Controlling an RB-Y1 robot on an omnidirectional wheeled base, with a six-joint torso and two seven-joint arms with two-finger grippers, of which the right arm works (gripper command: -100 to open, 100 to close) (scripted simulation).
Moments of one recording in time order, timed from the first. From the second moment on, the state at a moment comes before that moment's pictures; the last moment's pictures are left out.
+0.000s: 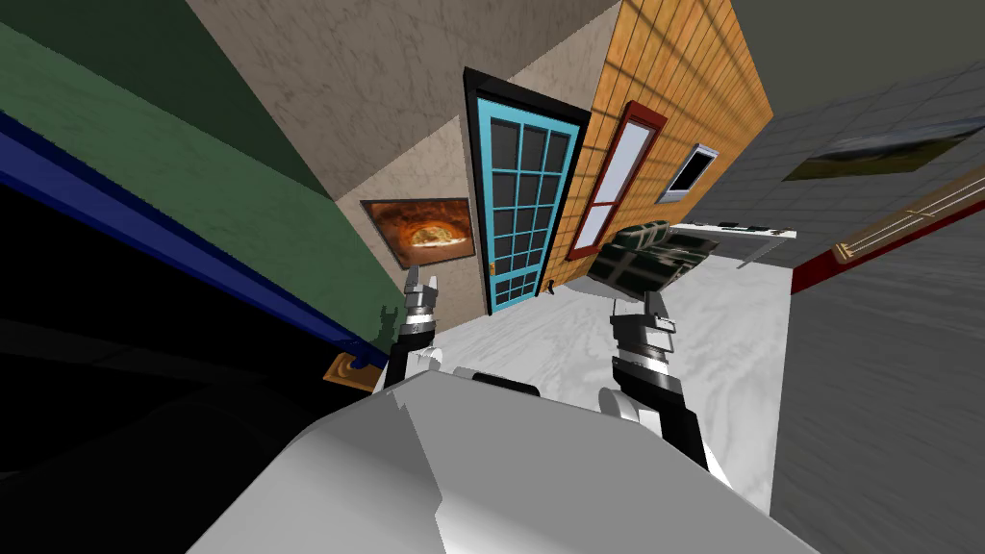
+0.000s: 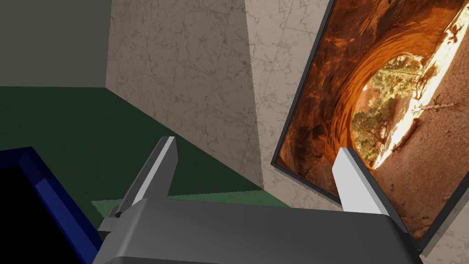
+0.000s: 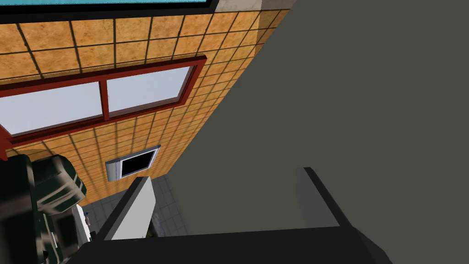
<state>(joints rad) 0.53 -0.02 -0.07 -2.20 -0.10 -0.45 0.01</state>
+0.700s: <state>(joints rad) 0.49 -0.05 -0.07 -2.07 -0.07 -0.50 0.11</state>
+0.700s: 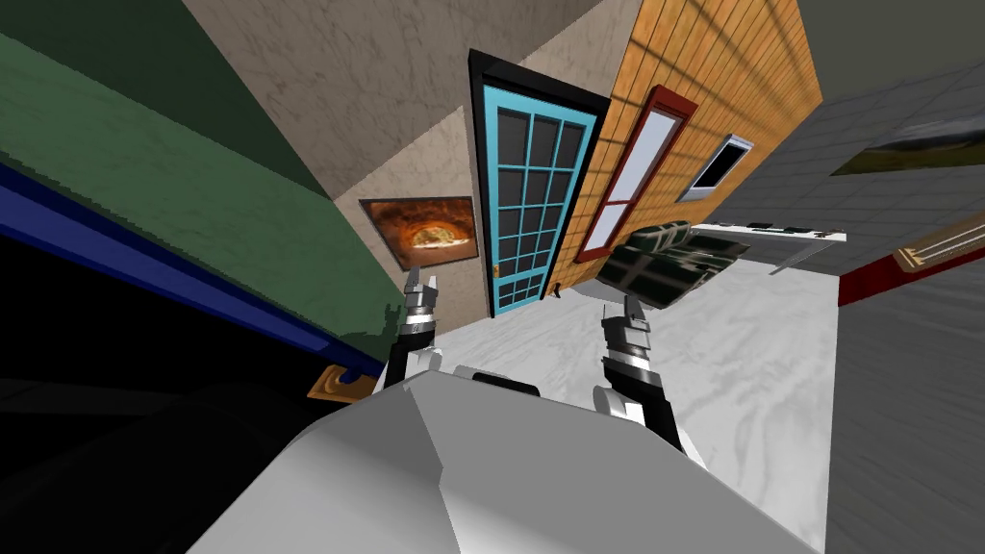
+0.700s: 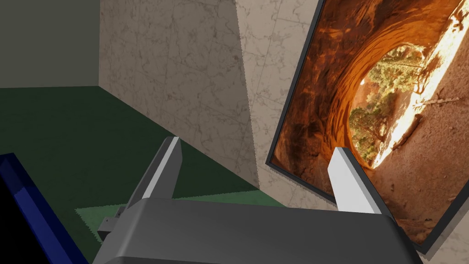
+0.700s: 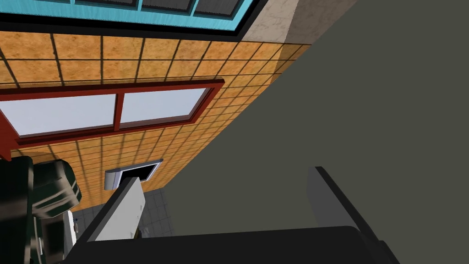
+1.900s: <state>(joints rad) 0.38 -0.09 -0.07 -1.76 0.01 -0.59 0.32</state>
